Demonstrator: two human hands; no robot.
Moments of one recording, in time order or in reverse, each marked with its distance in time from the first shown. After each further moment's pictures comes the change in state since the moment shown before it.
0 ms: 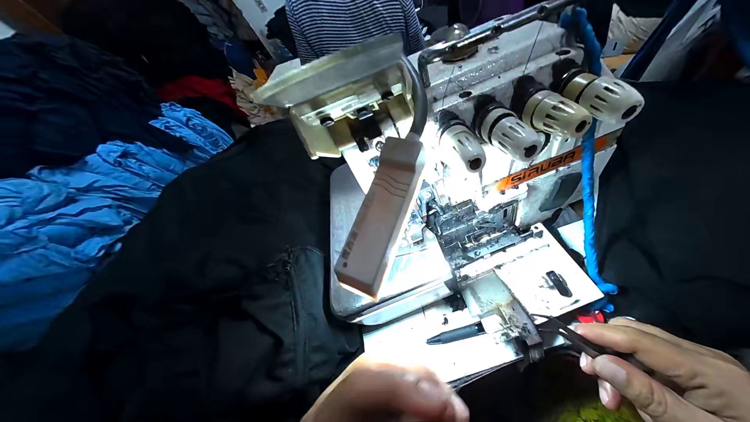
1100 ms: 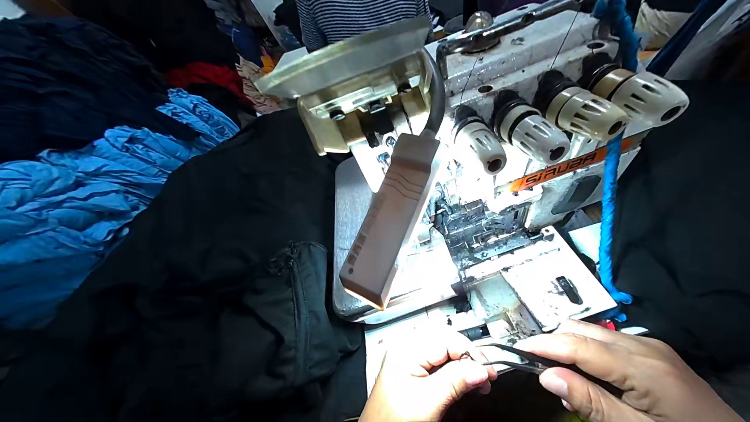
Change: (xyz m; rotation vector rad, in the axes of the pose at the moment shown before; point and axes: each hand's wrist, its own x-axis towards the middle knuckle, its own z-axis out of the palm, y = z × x) left_hand 0.002 -0.035 -0.015 0.176 -0.118 -0.442; right_hand 0.030 -0.009 0.014 -0.108 -0.183 -0.173
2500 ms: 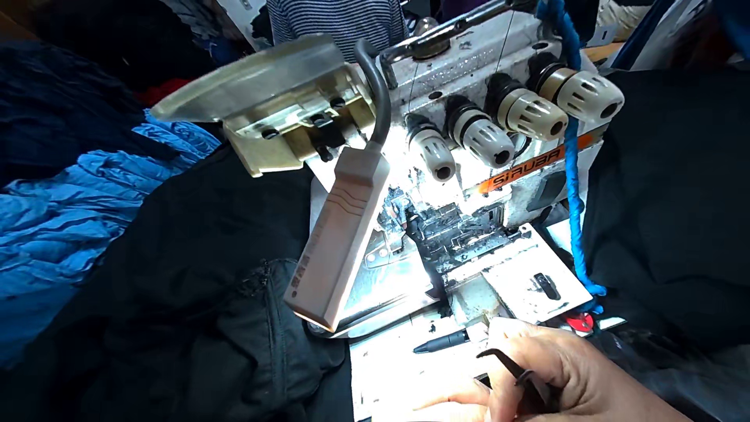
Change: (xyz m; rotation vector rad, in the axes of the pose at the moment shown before) left_hand -0.014 0.003 0.015 0.249 -0.111 0.392; right_hand 0.020 -0.023 0.014 0.636 -0.057 0.098
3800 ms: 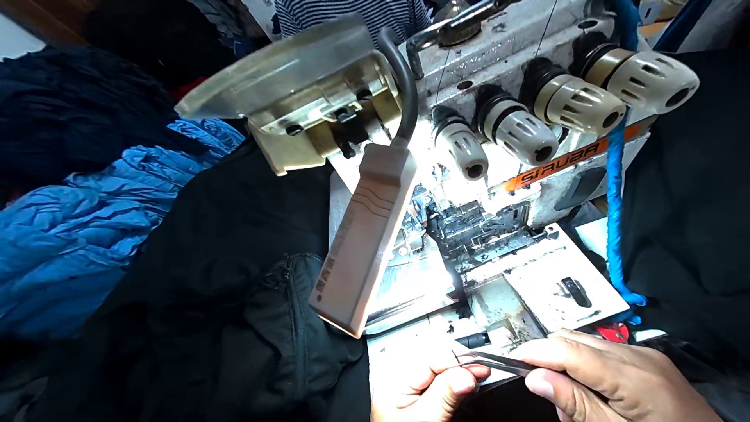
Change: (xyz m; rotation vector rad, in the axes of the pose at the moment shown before) left_hand 0.001 -0.013 0.003 -0.197 0.341 -0.263; right_hand -0.014 0.018 -0.012 -0.568 0.137 -0.091
